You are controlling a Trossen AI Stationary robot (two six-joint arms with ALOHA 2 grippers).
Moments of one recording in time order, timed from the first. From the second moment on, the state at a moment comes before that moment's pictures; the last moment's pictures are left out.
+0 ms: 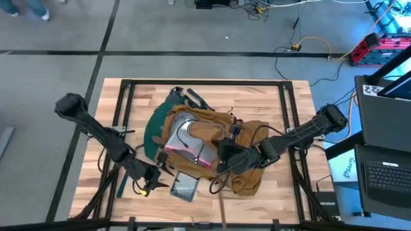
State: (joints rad) left arm -0.71 1.28 0.48 0.27 -0.37 -0.01; right arm 0.45 1.58 1.28 -0.42 0.83 0.08
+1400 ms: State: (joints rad) left arm -0.72 1.39 0.48 0.40 -0.42 -0.03; right arm 0.61 1.59 1.33 -0.27 0.79 0.05
